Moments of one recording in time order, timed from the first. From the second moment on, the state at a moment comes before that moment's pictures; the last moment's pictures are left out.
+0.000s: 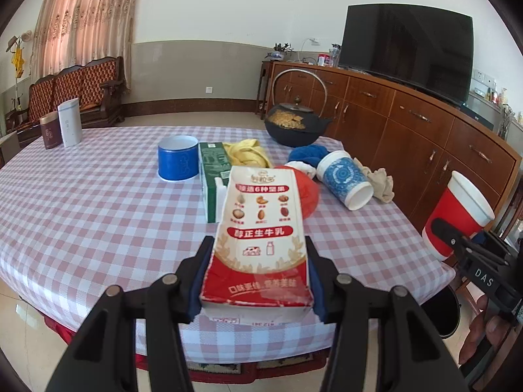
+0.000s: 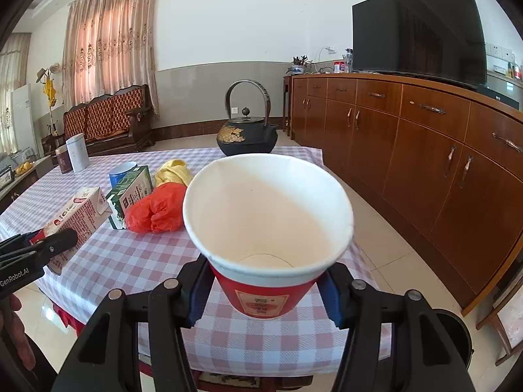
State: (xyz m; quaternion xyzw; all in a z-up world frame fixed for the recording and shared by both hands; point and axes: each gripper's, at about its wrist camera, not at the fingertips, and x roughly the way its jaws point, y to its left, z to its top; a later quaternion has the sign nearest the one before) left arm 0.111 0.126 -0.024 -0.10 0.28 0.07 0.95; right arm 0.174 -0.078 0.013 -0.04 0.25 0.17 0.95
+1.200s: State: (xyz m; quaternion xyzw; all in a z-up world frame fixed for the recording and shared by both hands) left arm 0.153 -0.114 -0.008 -0.01 0.29 -0.17 0.94; right arm 0.120 -0.336 0.007 0.00 0.27 -0.03 0.96
